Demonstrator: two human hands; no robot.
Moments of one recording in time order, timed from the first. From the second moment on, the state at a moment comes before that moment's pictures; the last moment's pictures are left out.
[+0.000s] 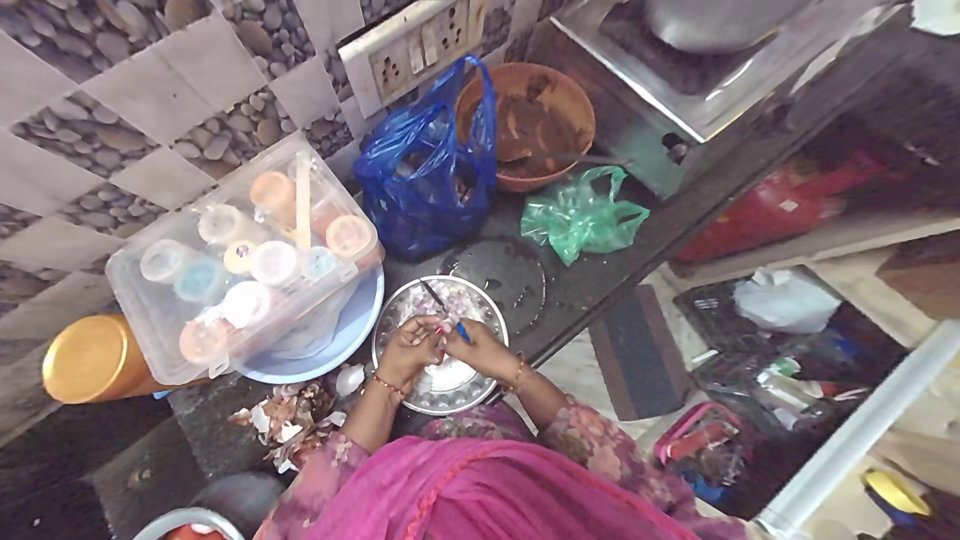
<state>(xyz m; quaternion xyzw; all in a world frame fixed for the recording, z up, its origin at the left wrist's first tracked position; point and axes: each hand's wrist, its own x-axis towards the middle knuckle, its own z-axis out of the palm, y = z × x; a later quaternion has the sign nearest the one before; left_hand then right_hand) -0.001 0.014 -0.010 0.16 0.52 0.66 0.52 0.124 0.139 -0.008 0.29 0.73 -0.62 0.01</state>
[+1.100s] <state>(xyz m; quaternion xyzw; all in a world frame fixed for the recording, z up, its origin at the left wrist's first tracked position) 0.011 0.018 -0.002 0.12 0.50 0.69 0.50 0.126 0.140 -0.001 0.31 0.69 -0.65 0.00</state>
